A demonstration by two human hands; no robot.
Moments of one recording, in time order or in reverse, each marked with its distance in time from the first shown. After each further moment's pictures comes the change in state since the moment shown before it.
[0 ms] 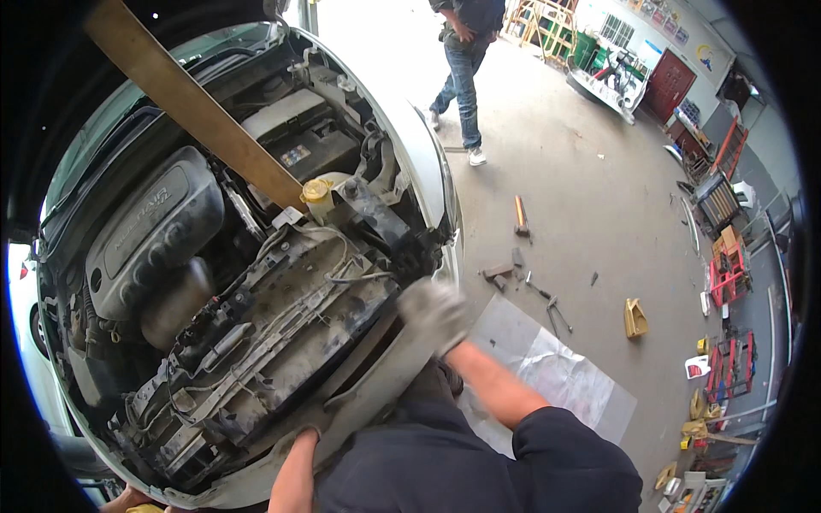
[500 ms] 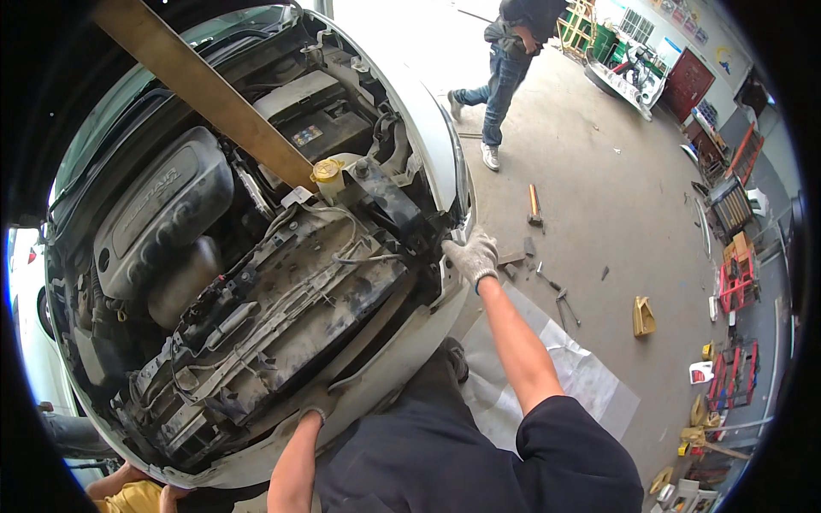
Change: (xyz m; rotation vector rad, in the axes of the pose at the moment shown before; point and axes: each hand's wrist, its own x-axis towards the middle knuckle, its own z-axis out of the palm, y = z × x) left_hand -0.004 0.038 -0.030 0.029 -0.147 -0.125; right_hand 0.067 0.090 0.003 0.031 -0.280 0.741
